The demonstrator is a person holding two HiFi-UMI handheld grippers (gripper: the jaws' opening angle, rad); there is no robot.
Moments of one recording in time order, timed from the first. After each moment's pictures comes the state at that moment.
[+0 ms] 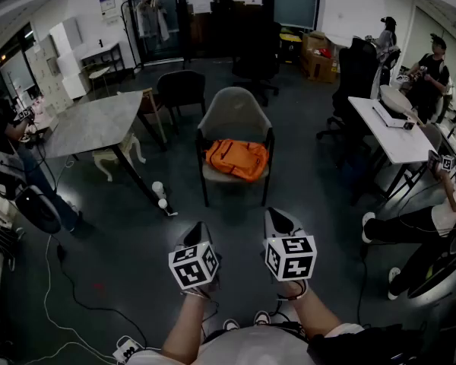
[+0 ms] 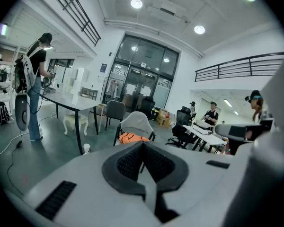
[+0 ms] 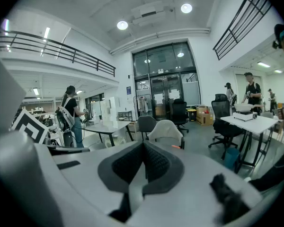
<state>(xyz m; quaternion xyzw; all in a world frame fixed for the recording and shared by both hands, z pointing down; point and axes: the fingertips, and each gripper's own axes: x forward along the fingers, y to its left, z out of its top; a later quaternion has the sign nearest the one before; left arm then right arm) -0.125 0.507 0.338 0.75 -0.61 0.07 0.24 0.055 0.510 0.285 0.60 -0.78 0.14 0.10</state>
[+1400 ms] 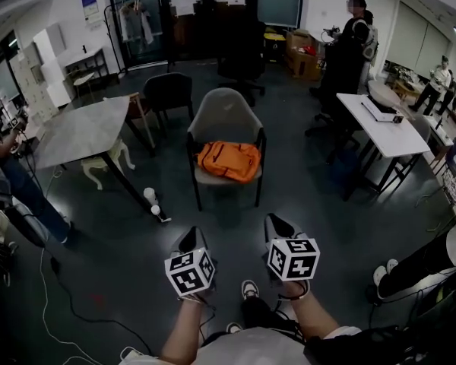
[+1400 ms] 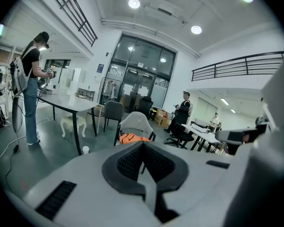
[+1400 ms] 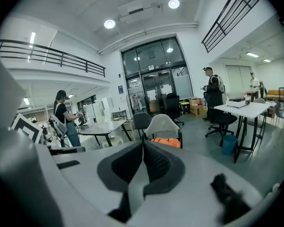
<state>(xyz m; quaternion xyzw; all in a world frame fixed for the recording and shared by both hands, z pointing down) -0.154 0.496 0.344 0.76 -0.60 0.07 0.23 0.046 0.507 0.313 0.62 -0.76 0.19 0.08</state>
